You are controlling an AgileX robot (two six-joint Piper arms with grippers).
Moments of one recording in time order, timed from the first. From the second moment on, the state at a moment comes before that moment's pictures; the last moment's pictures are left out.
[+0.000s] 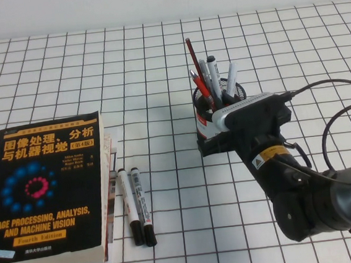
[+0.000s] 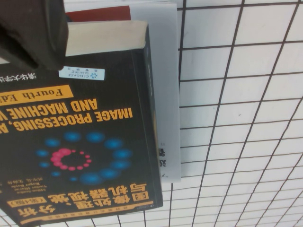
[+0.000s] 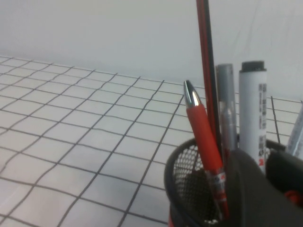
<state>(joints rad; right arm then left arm) 0.75 1.97 -0.84 0.43 -1.07 -0.21 -0.02 -0.01 0.03 -0.03 0.38 0.12</state>
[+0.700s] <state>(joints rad) 0.75 1.42 -0.85 0.45 -0.48 -0.31 -0.02 -0.01 0.03 -0.03 0.38 0.12</state>
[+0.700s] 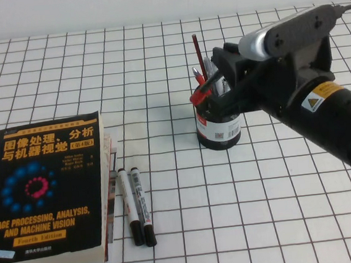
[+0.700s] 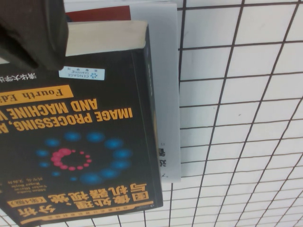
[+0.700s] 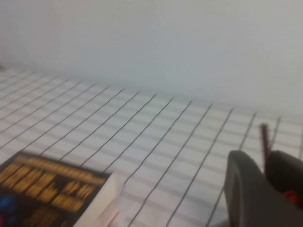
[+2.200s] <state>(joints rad) 0.67 2.35 -2.16 0.48 1.22 -0.03 -0.02 -0.01 0.03 -0.03 0.38 0.12</state>
